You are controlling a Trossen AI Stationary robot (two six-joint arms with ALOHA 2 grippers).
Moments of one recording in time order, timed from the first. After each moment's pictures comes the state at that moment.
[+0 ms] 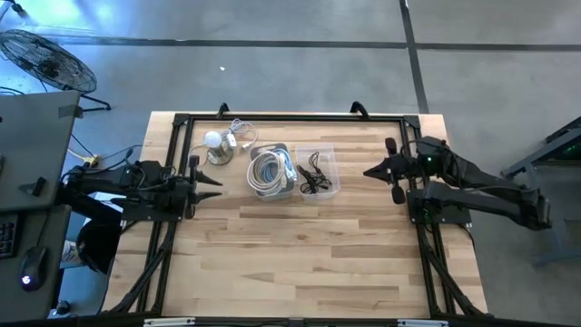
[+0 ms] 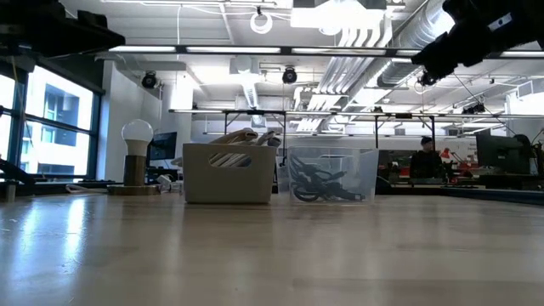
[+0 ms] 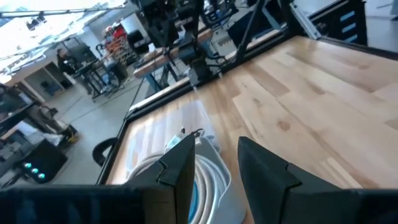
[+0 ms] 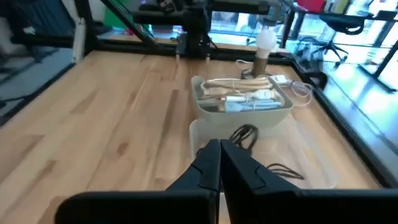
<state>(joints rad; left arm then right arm) -0.12 0.10 0.30 -0.29 -0.10 0.47 -0.42 0.46 0.45 -0.29 -0.41 -0.20</state>
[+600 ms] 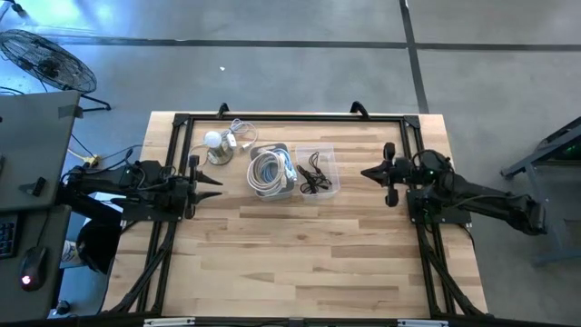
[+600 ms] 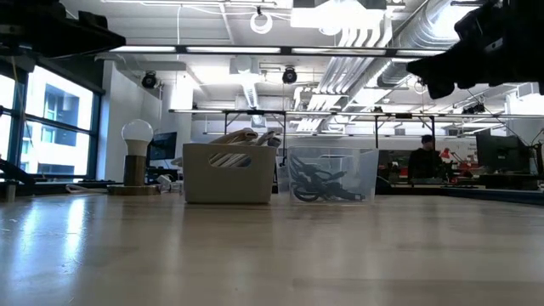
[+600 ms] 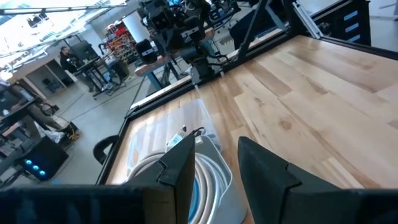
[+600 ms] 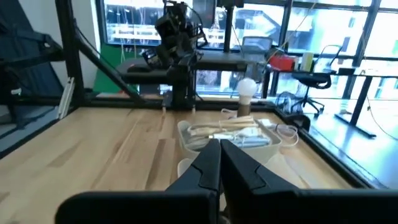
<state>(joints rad) -0.12 0.10 0.30 -0.29 -0.11 0.46 -0.42 0.32 0.11 0.24 -0.38 -0.04</state>
